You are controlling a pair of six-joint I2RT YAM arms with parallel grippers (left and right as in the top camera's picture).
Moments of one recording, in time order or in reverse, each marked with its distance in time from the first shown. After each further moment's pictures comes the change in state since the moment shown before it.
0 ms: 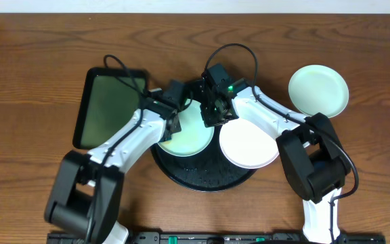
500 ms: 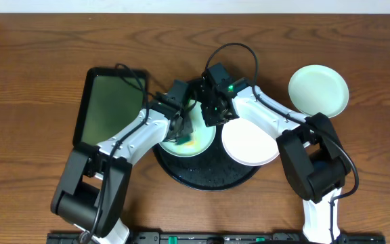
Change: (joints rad) left arm -0.013 0.061 -0.014 0.100 0.248 -0.001; right arm 0.000 0.000 0.004 -0.005 0.020 -0.004
